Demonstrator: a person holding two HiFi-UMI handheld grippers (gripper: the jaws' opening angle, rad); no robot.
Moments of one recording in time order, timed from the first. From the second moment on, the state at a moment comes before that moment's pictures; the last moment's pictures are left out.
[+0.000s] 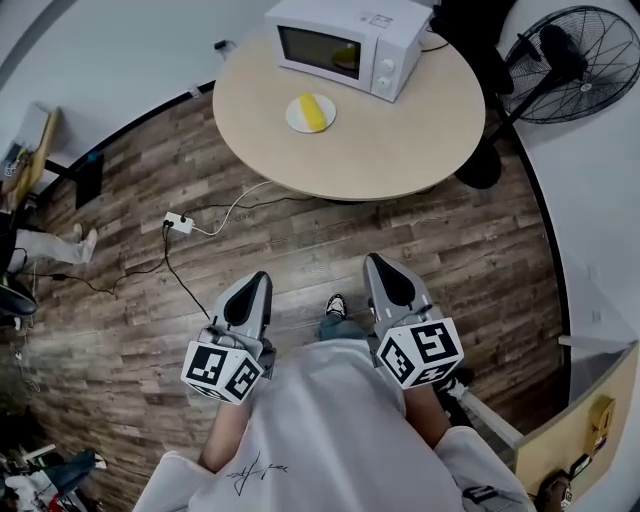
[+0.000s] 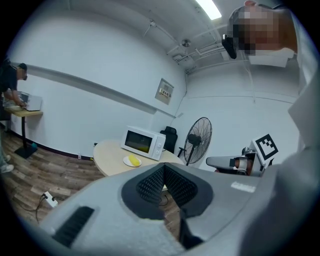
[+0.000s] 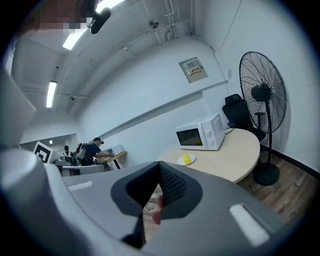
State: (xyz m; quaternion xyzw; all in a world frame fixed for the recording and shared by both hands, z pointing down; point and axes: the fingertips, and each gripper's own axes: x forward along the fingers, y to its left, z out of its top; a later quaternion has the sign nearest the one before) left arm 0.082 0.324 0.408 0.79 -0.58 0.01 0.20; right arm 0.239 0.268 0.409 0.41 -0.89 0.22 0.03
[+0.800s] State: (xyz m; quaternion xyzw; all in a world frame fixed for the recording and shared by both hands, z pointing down) left arm 0.067 0.260 0.424 0.78 -0.58 0.00 0.23; right arm 0.216 0.200 0.430 0.39 -0.88 0.24 0.07
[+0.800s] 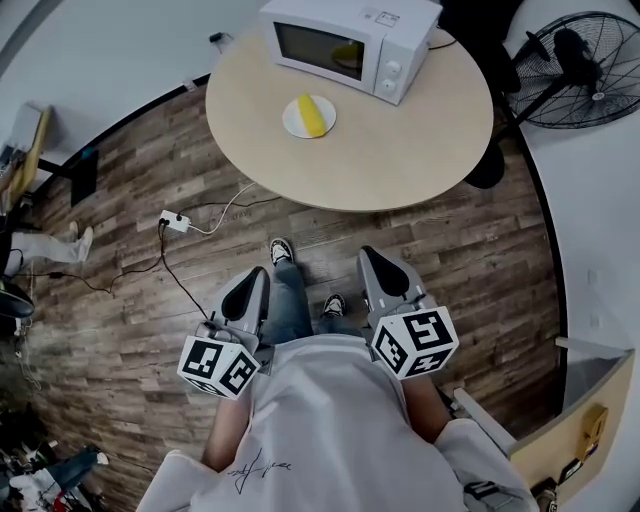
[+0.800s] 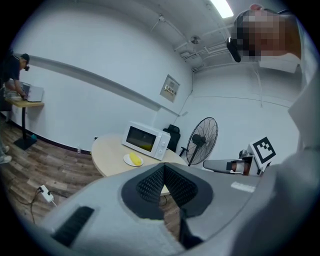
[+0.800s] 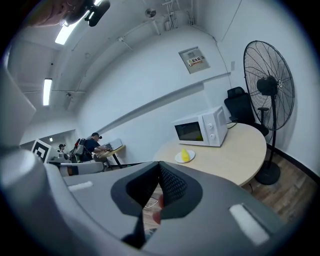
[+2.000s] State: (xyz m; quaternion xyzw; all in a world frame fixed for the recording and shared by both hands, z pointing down) left arm -0.031 0.069 0.418 0.81 -0.54 0.01 0.22; right arm 0.124 0.043 0.426 0.45 -0.86 0.22 0.11
